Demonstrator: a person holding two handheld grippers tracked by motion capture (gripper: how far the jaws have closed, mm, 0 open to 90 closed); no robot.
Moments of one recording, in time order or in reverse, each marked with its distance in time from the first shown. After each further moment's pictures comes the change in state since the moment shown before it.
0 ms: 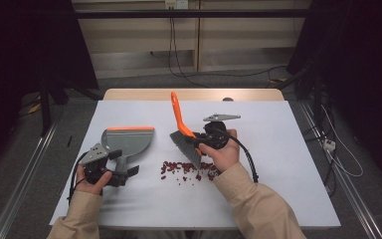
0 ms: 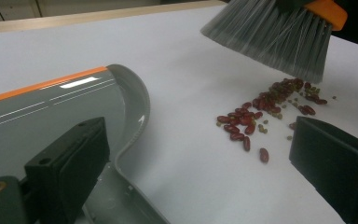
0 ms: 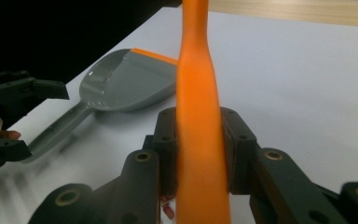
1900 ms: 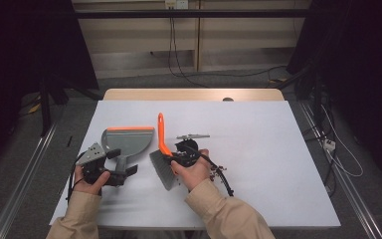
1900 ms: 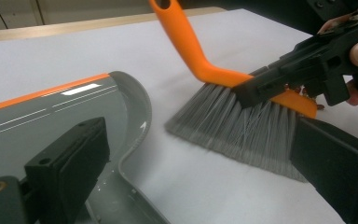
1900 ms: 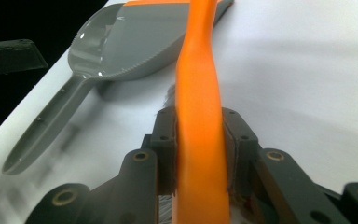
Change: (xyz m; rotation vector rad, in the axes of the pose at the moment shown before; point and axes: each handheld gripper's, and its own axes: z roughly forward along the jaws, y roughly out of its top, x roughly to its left) left arm 0.001 0.002 -0.004 -0.021 -0.001 0.003; right arm 0.049 -0.043 0.065 0.107 -0.061 0.174
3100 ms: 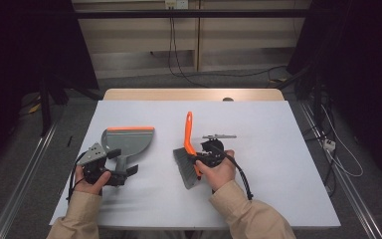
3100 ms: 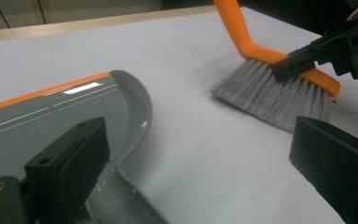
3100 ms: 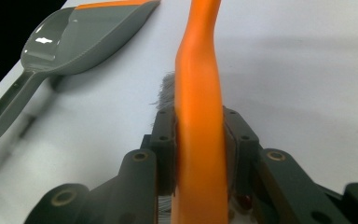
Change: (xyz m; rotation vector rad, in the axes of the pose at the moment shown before) left arm -0.001 0.000 0.001 0.007 0.006 0.007; right arm -0.046 -0.006 -0.048 0.004 -0.094 0.045
